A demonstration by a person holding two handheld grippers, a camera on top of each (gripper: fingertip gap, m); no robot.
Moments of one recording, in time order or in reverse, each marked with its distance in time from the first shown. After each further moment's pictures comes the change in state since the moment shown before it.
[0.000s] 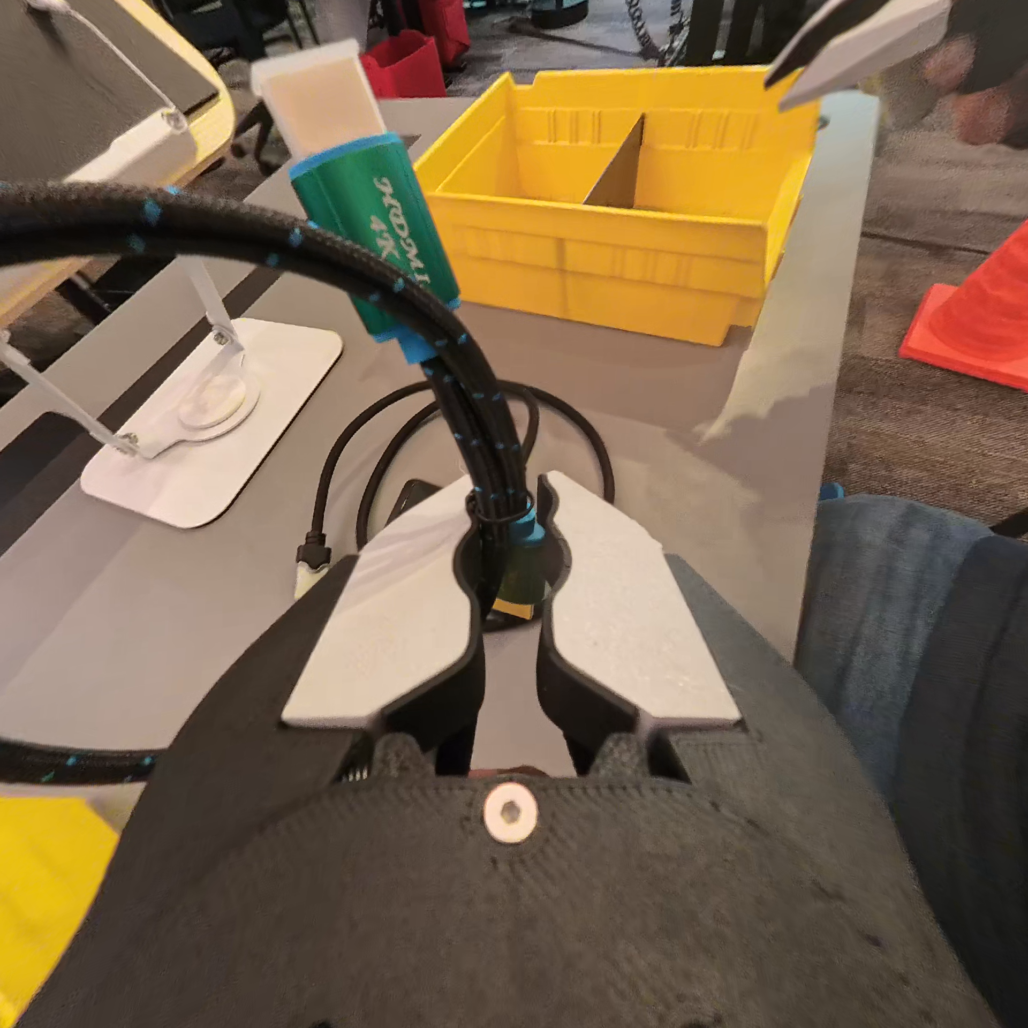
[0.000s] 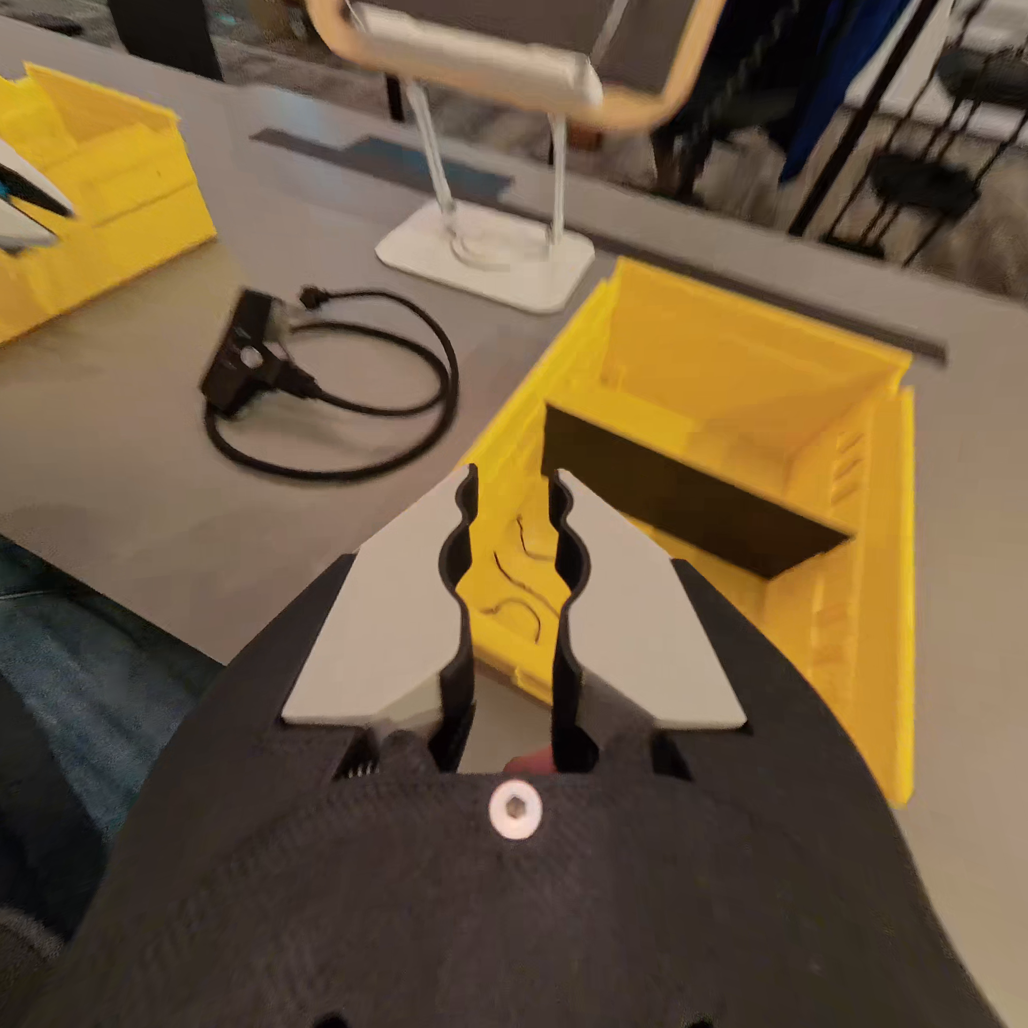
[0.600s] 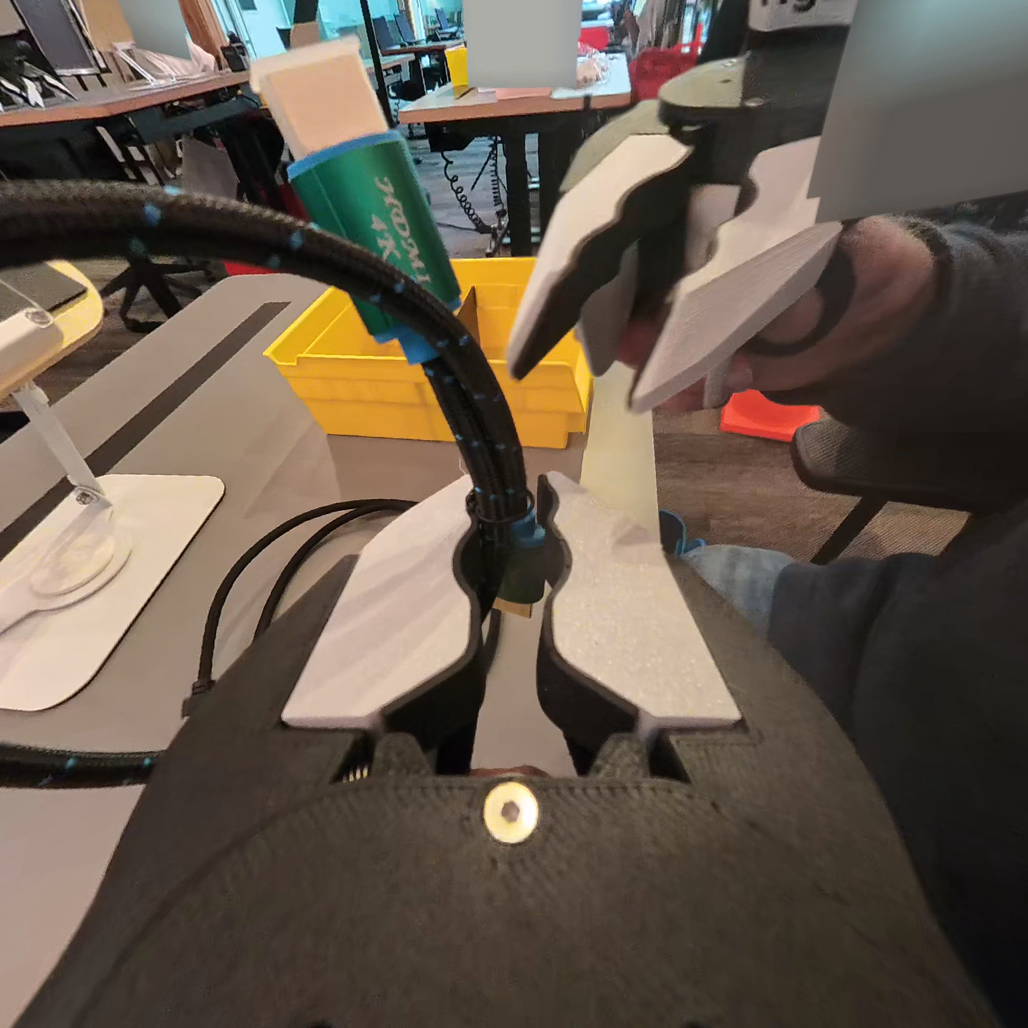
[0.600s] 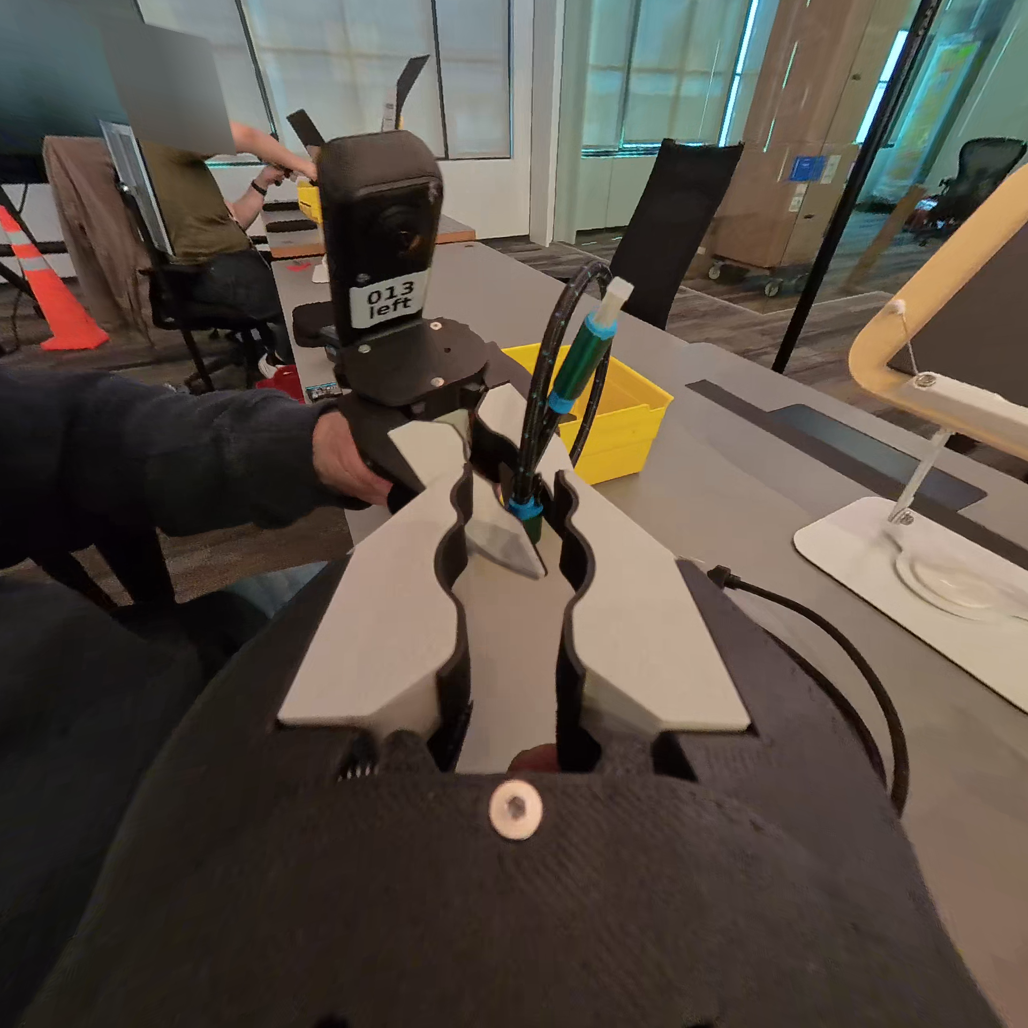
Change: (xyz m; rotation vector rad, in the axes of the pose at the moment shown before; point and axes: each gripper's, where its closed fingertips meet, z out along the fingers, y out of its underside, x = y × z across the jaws) left arm 0.051 -0.046 -0.022 0.223 0.256 0.039; right arm -0.246 -0.124 0.038 0.297 -0.667 -0.111
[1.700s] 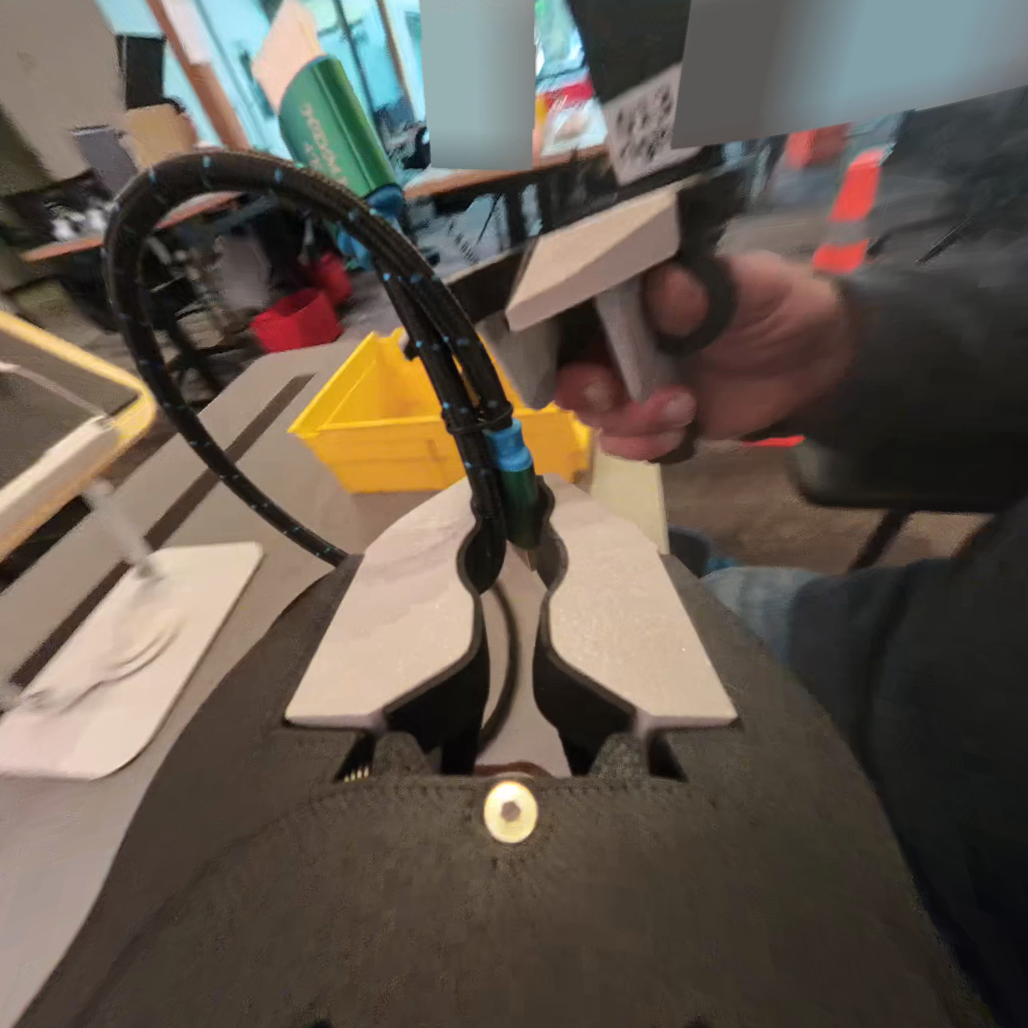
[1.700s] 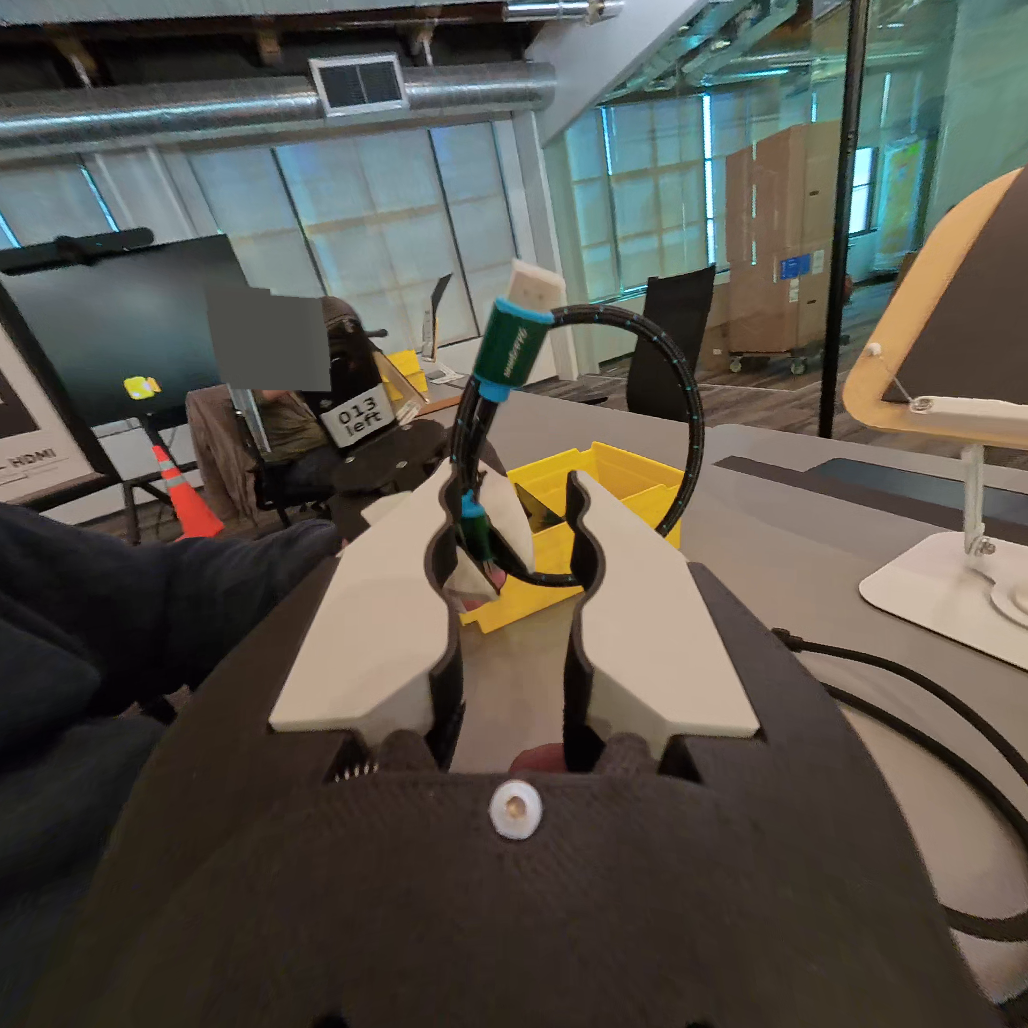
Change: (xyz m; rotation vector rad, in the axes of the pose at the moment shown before) left arm 0.011 -0.027 -0.007 0.078 -0.007 0.114; right arm 0.018 -0.031 -0.018 0.277 -0.047 0.222
